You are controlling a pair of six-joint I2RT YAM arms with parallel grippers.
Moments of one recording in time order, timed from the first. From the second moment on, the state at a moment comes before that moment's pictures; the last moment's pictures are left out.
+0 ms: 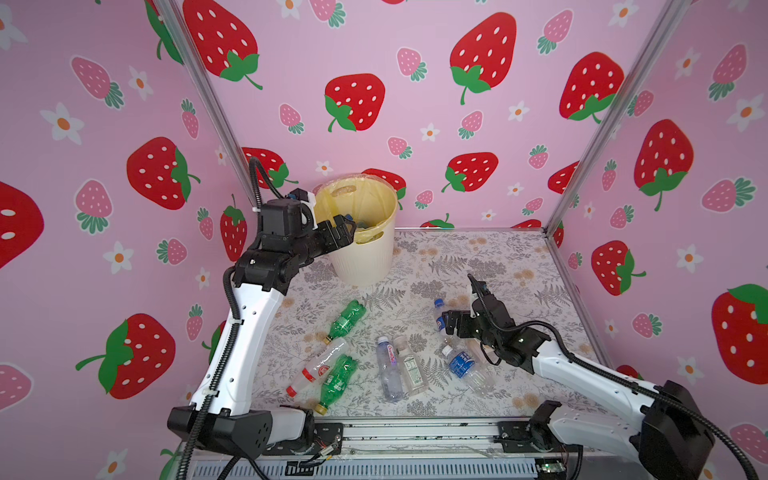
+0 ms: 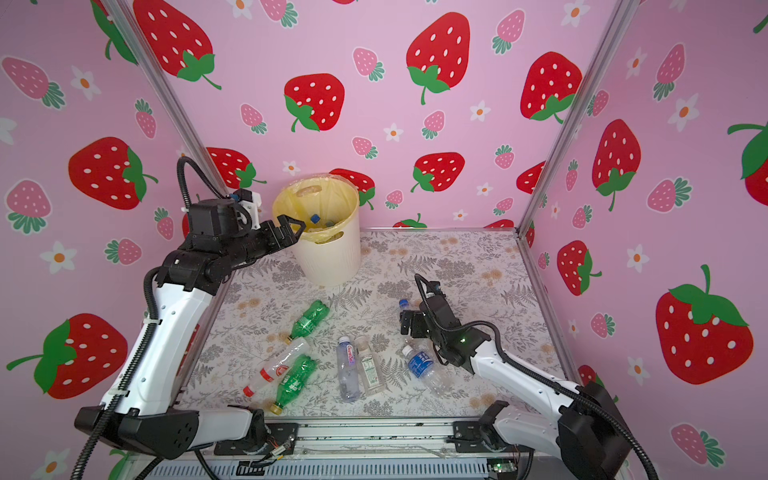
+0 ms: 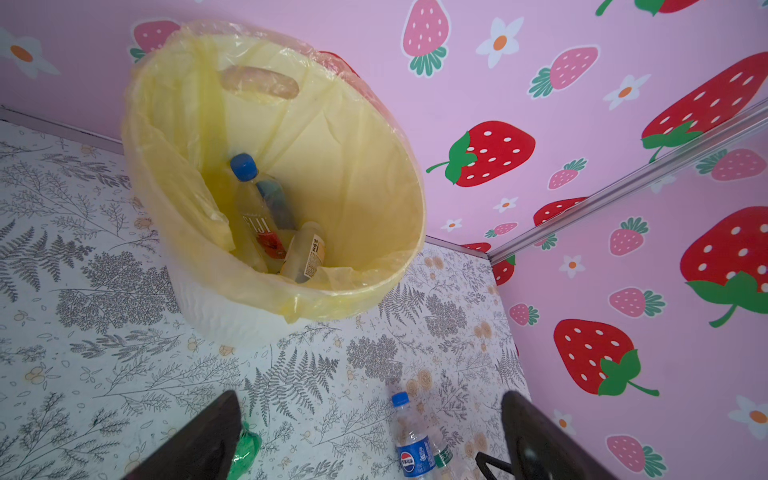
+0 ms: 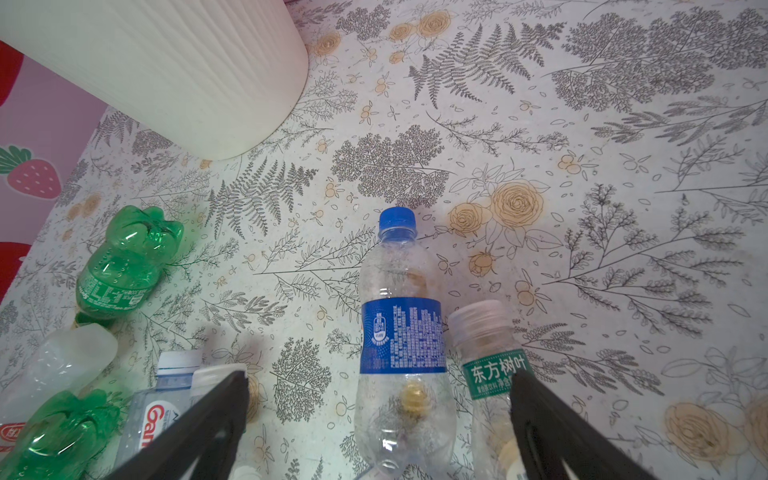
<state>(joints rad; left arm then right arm) -0.15 1.30 1.60 -0.76 0.26 -0.48 0.80 1.15 0.66 -0.20 0.19 0.56</state>
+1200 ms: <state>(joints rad) -0.15 1.14 1.15 -0.82 0.18 -0.41 0.80 1.34 0.79 -0.33 0.13 0.53</state>
